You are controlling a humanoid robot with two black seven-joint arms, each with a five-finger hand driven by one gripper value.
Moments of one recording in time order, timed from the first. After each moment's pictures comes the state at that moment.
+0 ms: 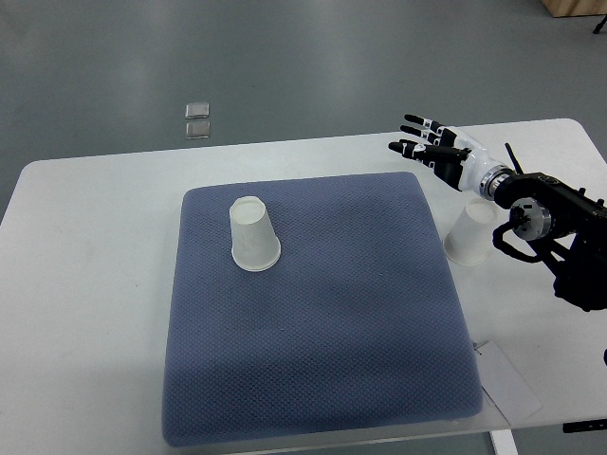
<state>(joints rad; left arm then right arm) -0.01 0.00 -0.05 -0.20 0.05 0.10 -0.04 0.79 -0.24 0.74 0.63 -0.37 0.20 0.07</state>
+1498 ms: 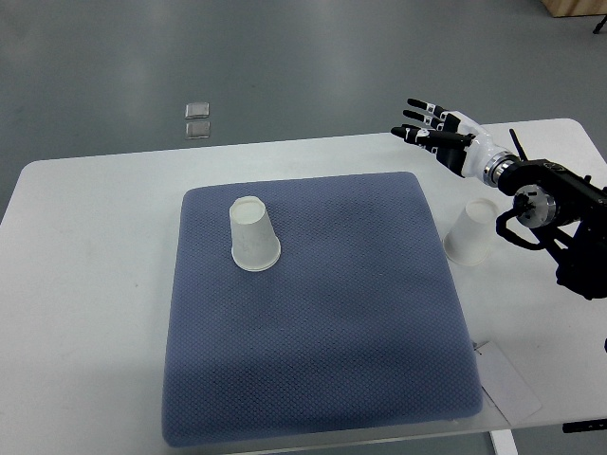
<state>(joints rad) -0.01 0.00 -0.05 -0.20 0.05 0.10 -0.04 0.83 -0.25 0.75 0.62 -0.37 0.21 0.08</state>
